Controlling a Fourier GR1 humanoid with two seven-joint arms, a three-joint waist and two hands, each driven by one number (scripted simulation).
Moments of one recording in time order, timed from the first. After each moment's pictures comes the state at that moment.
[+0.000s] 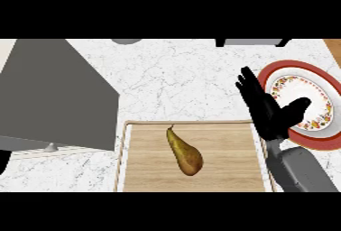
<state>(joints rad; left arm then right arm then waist) 0.06 0.58 0.01 -1.63 0.34 0.21 0.15 -0.30 -0.30 0.28 -1.44 -0.41 -0.22 0.04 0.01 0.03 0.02</state>
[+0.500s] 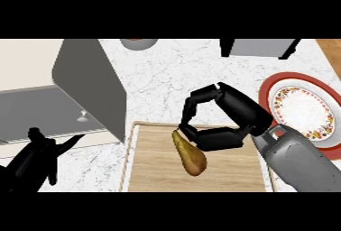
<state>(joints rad) 0.17 0.52 -0.17 -1.82 0.52 0.05 0.19 -0.60 -0.42 0.54 -1.60 -0.16 0.09 -0.02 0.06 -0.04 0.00</state>
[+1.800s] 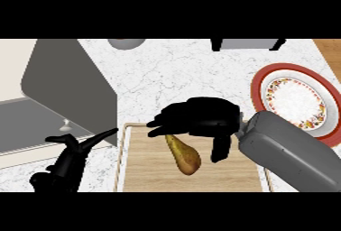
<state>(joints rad) 0.15 0.35 -0.38 -1.83 0.11 0.36 0.16 -0.81 -0.48 0.81 -1.41 0.32 0.34 -0.39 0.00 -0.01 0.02</state>
